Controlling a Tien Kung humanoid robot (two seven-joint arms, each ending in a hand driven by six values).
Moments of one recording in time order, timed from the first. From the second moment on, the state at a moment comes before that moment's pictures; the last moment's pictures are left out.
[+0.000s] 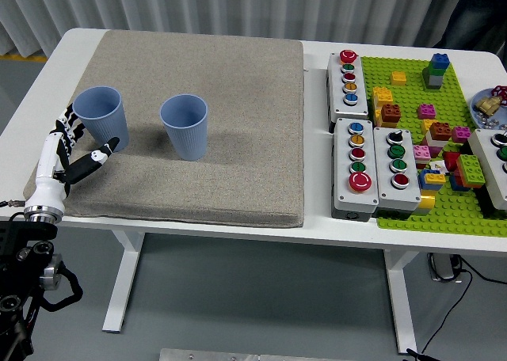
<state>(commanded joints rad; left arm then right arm) -0.10 0.11 -1.53 -1.13 1.35 0.09 -0.33 0.22 -0.07 1.03 0.18 -0.36 0.15 -0.31</state>
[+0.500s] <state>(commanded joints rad) -0.12 0.10 -1.52 -1.10 1.35 0.12 -0.34 0.23 -0.07 1.03 0.18 -0.36 0.16 -0.31</state>
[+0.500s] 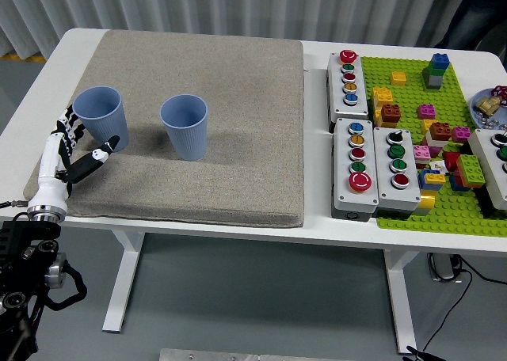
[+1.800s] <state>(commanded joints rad) -0.16 0.08 -1.53 -1.06 1.40 0.17 -0.32 0.23 -0.07 1.03 0.18 -0.37 0.16 -0.31</state>
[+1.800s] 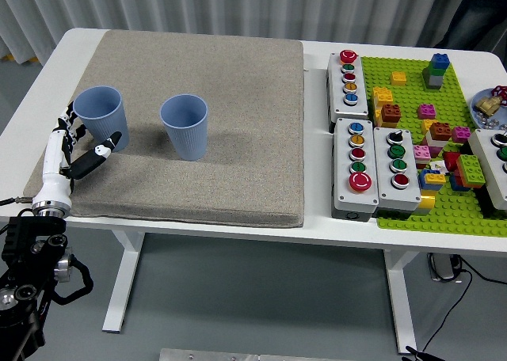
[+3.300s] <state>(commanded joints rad) -0.21 0.05 -1.53 -1.03 1.46 0.20 -0.30 0.23 -0.07 1.03 0.18 -0.36 0.16 -0.31</state>
